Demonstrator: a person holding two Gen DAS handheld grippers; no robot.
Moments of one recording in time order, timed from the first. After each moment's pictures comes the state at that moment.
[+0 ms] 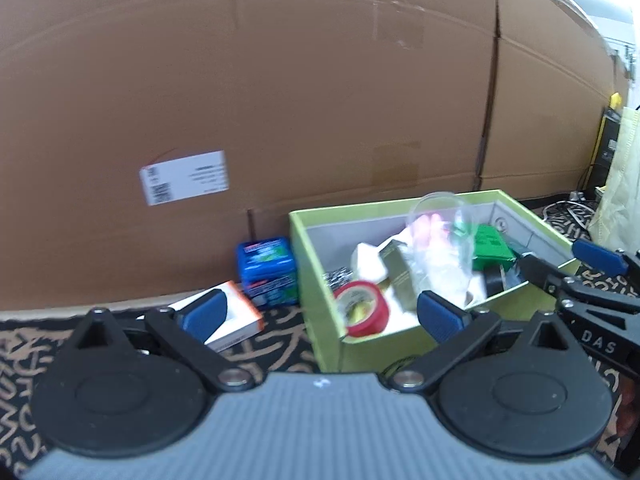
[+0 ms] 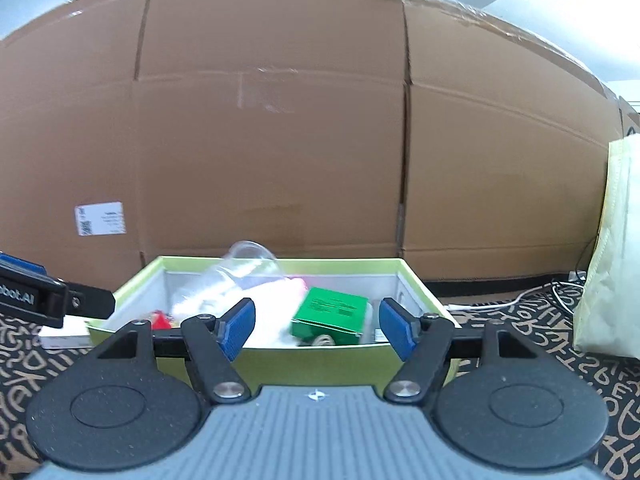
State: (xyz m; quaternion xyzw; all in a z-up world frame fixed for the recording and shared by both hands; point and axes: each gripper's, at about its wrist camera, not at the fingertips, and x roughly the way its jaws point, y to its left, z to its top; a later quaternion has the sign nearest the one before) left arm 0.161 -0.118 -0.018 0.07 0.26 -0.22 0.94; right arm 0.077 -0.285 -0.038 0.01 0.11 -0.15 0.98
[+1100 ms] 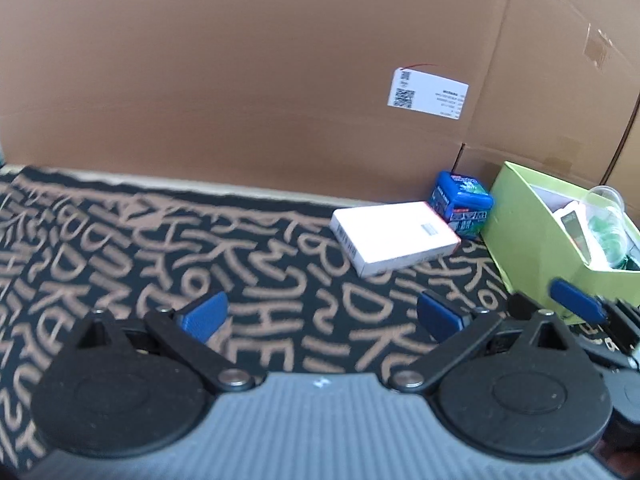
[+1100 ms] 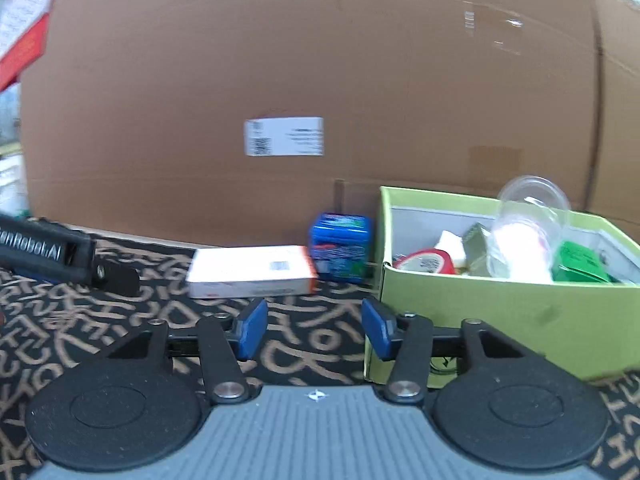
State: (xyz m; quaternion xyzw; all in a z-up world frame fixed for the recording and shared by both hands) left arm 0.195 0.038 -0.064 -0.03 0.35 -0.10 0.93; right arm 0.133 -0.152 -0.075 0.00 0.19 -0.02 0.98
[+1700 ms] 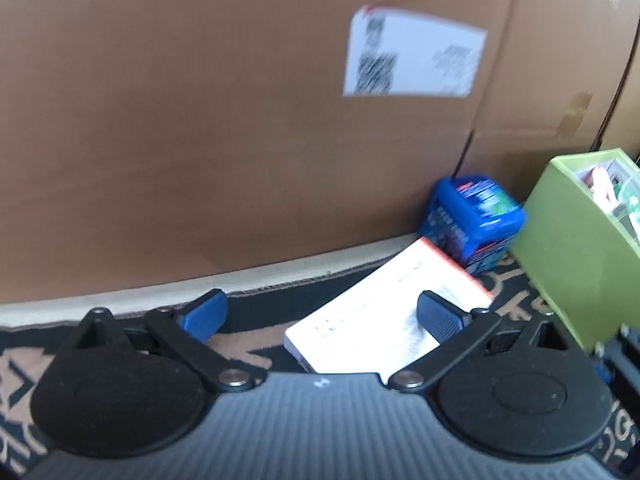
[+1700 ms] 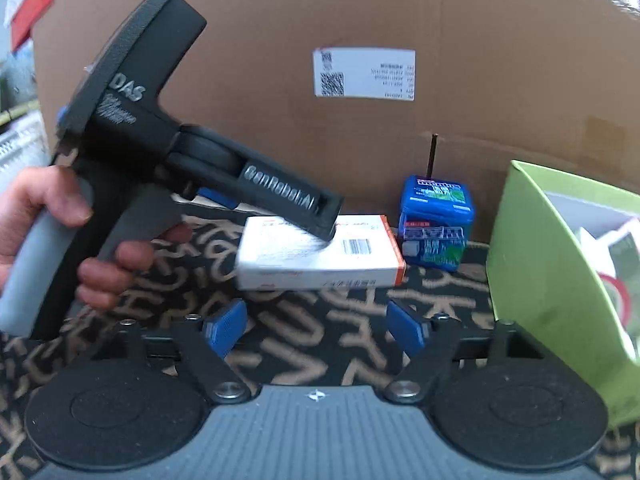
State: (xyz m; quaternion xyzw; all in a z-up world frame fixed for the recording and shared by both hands) left arm 0.346 -0.011 -0.095 0.05 0.40 -0.24 0.88; right arm 0.224 -0.119 -0.085 -0.02 0.29 0.06 0.95
